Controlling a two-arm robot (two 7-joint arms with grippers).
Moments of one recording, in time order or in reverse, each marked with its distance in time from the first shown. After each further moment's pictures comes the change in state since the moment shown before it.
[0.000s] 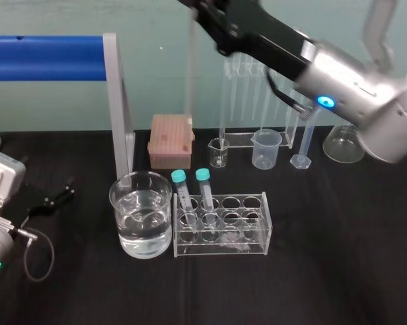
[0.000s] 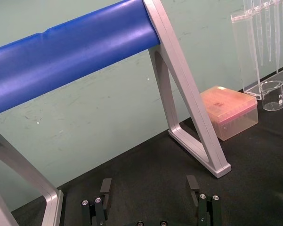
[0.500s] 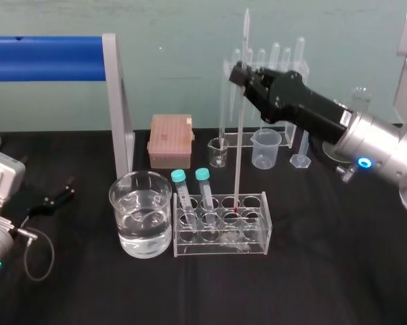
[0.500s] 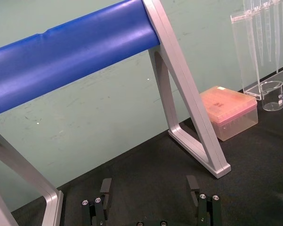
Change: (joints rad) left arm 0.000 0.000 0.000 0.000 0.000 0.000 0.000; right arm -0.200 0.172 0.034 -0.075 0.055 0.039 -0.091
